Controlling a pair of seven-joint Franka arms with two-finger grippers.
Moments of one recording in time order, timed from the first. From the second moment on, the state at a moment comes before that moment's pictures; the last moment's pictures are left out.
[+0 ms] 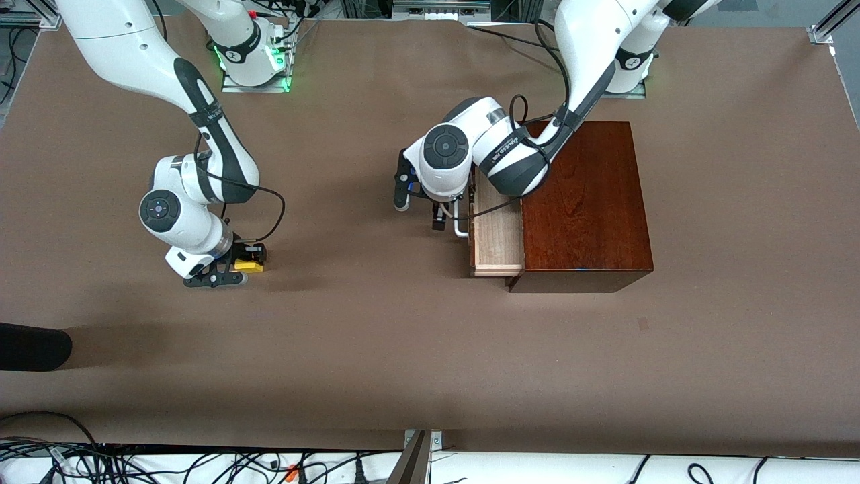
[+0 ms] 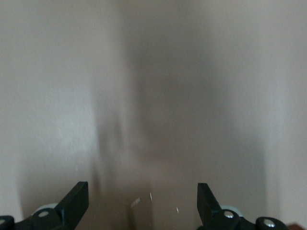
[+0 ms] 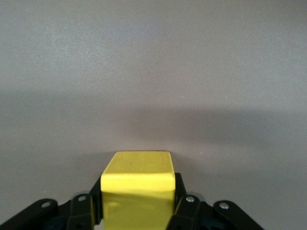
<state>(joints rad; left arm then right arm) -0.47 0.69 -0.37 -1.49 0.12 2.00 0.82 0.15 0.52 -0.02 -2.00 0.01 2.51 0.04</state>
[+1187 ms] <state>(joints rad) -0.37 0.67 -0.35 -1.47 0.16 1.82 0.82 0.15 0.06 -0.01 -1.96 -0.01 2.12 -0.04</state>
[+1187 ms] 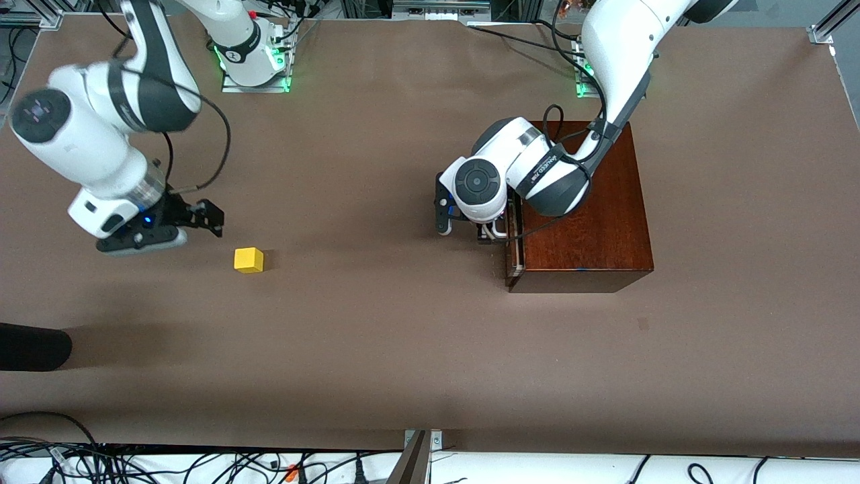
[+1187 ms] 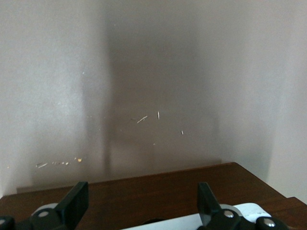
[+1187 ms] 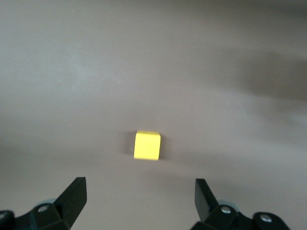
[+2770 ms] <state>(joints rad) -0.29 0.42 -0.35 -1.41 0.05 1.63 0.44 0.14 -0.02 -0.01 -1.67 -0.01 1.66 -0.03</state>
